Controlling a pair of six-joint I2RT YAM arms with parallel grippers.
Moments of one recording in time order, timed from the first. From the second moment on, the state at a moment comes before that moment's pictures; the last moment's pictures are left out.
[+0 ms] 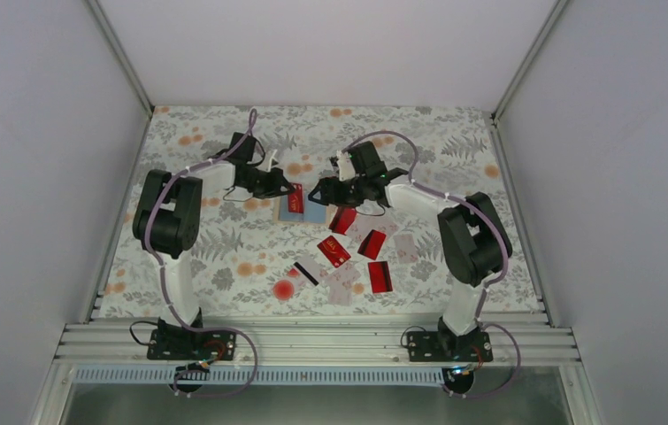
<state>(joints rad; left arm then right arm) -0.23 2.00 1.27 -0.34 0.75 -0.29 0.54 1.83 1.22 -0.26 -0.54 0.53</state>
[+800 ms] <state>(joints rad) -0.23 2.01 1.29 -0.32 0.78 -0.34 0.46 1.98 1.24 -0.25 -0.66 0.42</state>
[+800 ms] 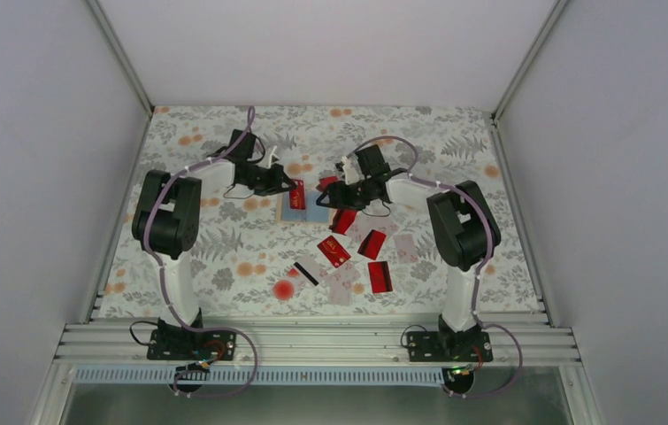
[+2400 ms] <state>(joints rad) -0.26 2.06 1.34 -0.34 0.76 -0.33 0.44 1.94 1.12 -0.27 -0.68 0.31</state>
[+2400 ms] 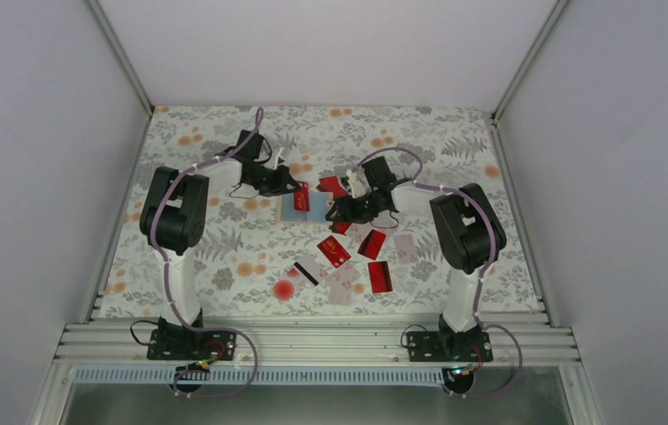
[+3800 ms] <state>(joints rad) -0.27 2.06 1.26 -0.21 0.84 -0.41 0.44 1.99 1.15 -0.26 -0.71 0.35</state>
